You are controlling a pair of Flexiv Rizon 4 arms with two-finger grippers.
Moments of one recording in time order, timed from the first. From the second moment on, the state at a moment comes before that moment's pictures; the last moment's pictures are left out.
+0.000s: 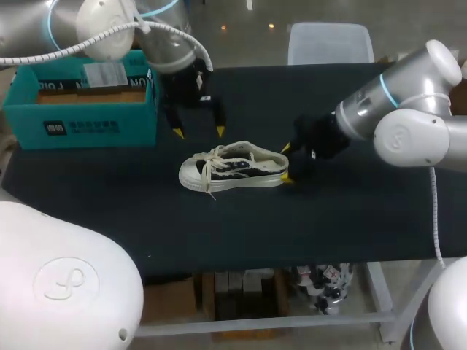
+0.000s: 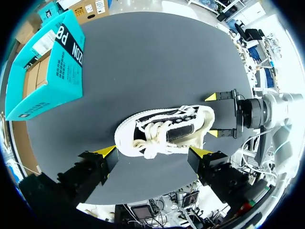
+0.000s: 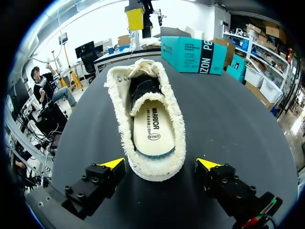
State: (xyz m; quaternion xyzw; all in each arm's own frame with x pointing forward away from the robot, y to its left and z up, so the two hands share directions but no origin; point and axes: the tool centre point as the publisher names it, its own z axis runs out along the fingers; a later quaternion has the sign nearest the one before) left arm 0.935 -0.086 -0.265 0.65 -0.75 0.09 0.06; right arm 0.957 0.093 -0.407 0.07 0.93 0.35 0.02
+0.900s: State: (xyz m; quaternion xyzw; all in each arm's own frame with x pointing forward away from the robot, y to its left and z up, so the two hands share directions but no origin) left arm 0.944 -0.110 -0.293 0.66 -0.75 0.06 0.04; right arm 0.960 0.118 -0.425 0.06 0.92 0.39 -0.01
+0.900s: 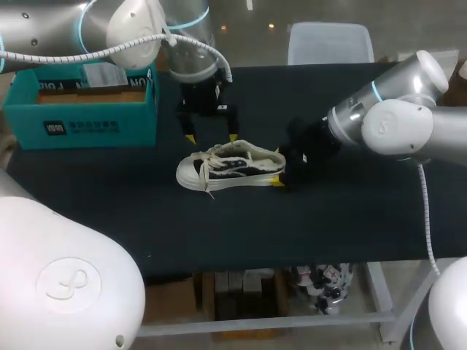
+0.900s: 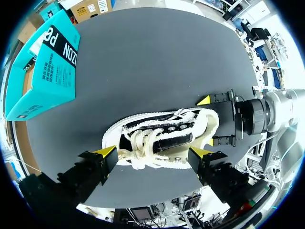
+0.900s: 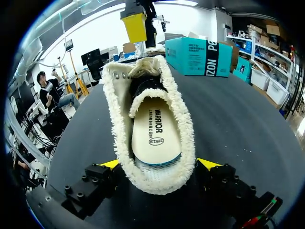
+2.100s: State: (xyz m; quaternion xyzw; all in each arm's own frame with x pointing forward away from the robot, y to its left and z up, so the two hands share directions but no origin) left arm 0.945 -0.159 -0.311 0.68 -0.73 -0.03 0.00; right arm 0.960 0.119 -0.430 0.06 0.91 0.41 -0.01
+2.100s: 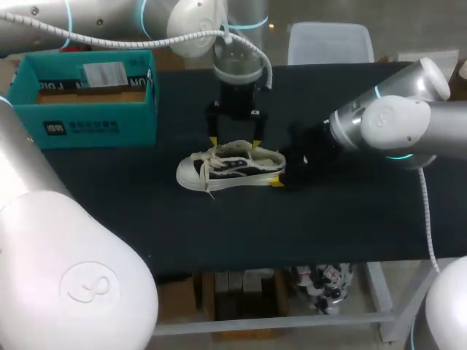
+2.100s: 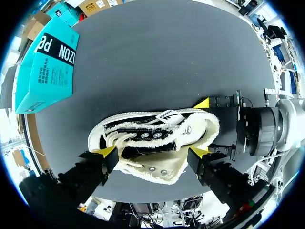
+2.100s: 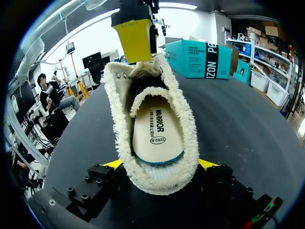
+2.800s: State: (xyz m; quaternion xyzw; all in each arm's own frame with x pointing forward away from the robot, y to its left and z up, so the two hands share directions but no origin) left arm 0.929 -0.172 -0.342 0.69 -0.72 -0.07 -0.03; right arm 0.959 0.119 -0.430 0.06 0.91 0.41 -0.01
